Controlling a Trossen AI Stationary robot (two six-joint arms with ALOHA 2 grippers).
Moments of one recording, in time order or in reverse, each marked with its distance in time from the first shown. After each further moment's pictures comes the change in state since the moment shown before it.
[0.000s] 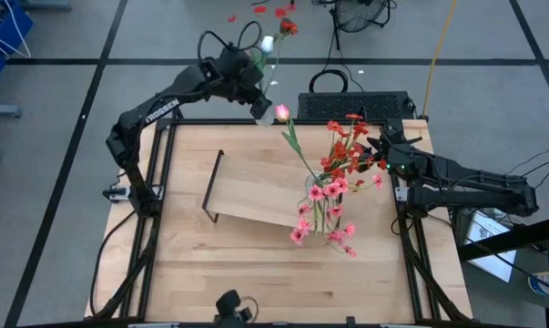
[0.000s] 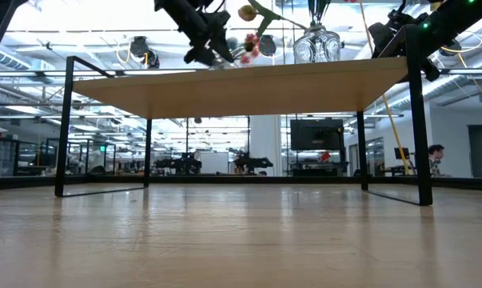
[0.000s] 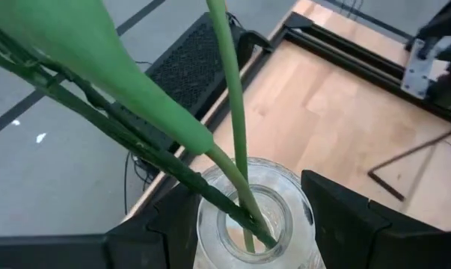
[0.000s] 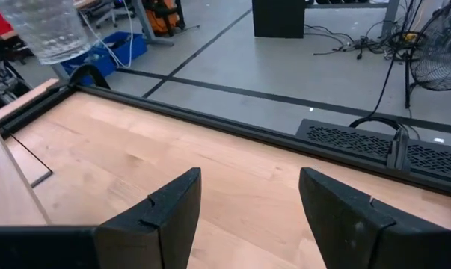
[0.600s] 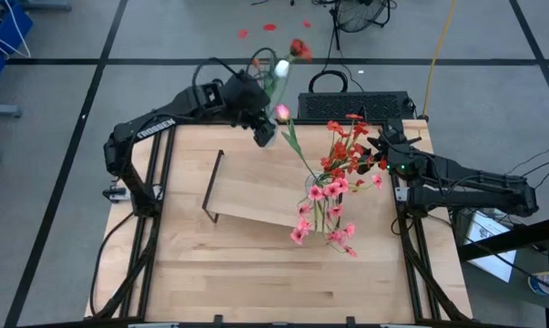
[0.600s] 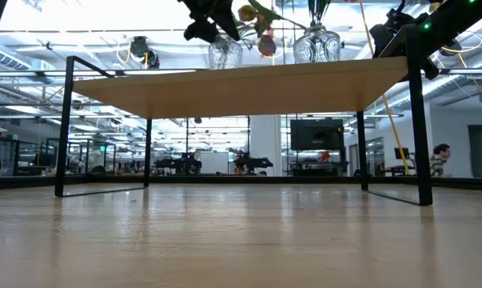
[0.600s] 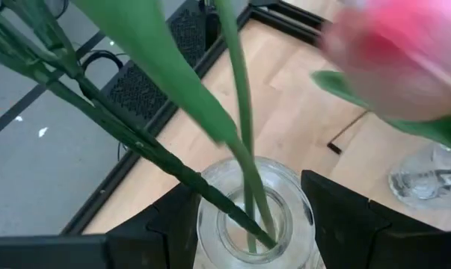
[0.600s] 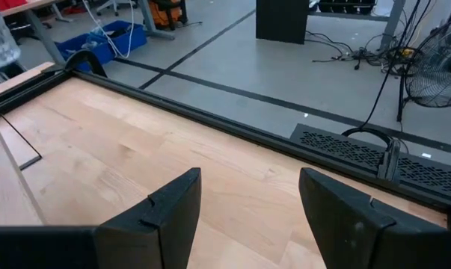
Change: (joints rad) left arm -0.256 -0.059 0.012 -0.115 -0.197 -0.121; right arm 0.000 -0.003 0.000 -0.006 -0.001 -0.083
